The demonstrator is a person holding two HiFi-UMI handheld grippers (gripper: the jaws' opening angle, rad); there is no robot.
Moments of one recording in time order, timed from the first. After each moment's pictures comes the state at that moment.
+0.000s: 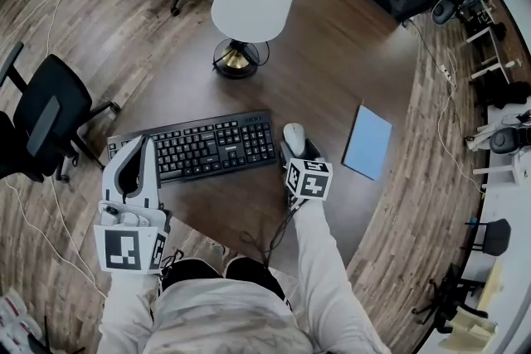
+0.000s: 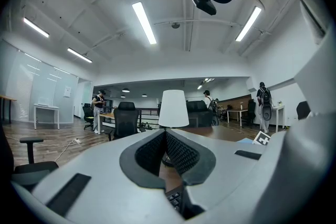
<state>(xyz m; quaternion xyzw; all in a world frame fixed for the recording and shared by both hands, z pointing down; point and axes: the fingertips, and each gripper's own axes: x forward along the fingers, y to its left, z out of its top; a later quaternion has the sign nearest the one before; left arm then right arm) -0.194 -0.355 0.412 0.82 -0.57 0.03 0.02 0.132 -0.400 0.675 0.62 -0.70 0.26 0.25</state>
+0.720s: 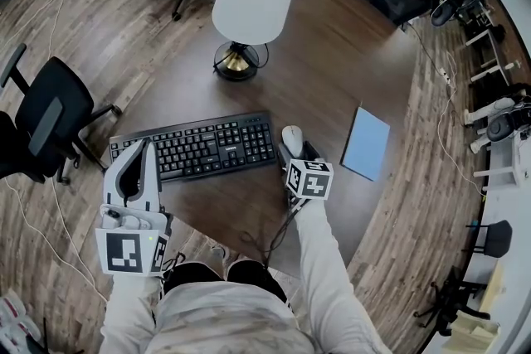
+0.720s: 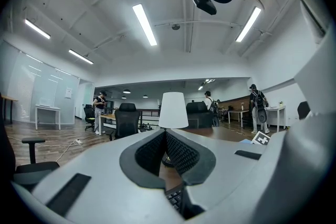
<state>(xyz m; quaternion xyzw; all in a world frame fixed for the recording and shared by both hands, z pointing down) -0.193 -0.342 0.405 0.81 -0.58 0.03 0.02 0.130 -0.395 0.669 0.60 -0.71 0.28 0.24</state>
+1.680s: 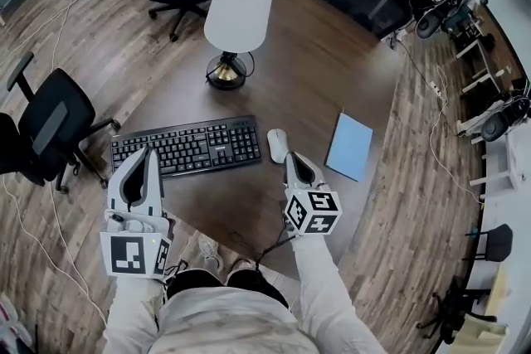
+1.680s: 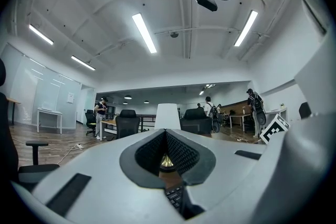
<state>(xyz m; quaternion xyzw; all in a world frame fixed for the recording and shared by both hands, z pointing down) -0.169 -0.281 0.369 0.81 -0.59 0.00 -0.01 0.114 -0.323 0.524 0.59 -0.78 0.17 0.10</state>
